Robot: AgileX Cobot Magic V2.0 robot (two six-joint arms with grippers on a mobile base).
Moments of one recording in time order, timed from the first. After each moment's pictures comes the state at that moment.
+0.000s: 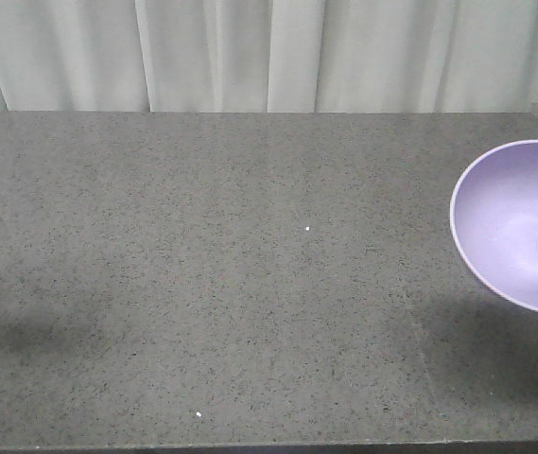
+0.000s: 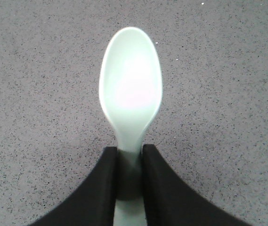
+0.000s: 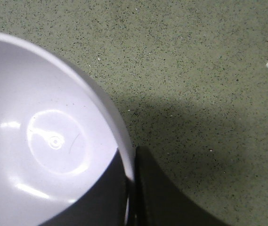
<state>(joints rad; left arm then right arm) -0.11 1.15 -1.30 0.06 1.04 -0.08 -0.04 1.11 -1.30 0.07 1.24 -0.10</state>
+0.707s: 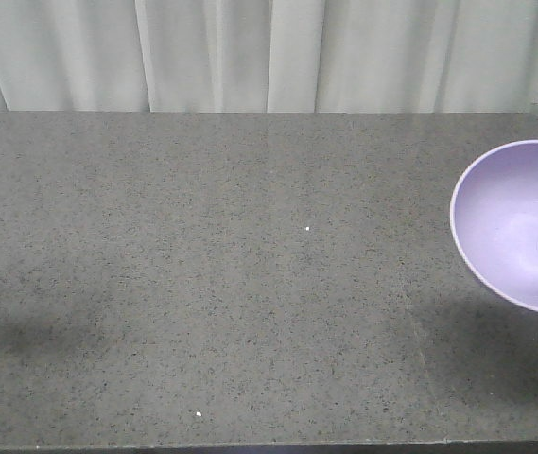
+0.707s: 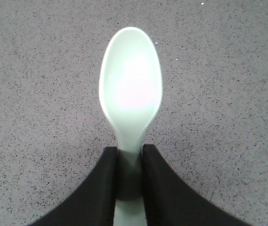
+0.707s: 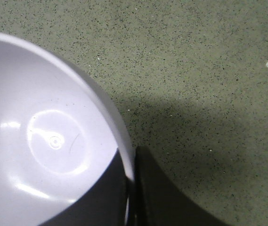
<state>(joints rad) -0.11 1.15 -1.30 0.06 1.04 -0.08 -0.04 1.11 -1.30 0.07 1.24 -0.10</state>
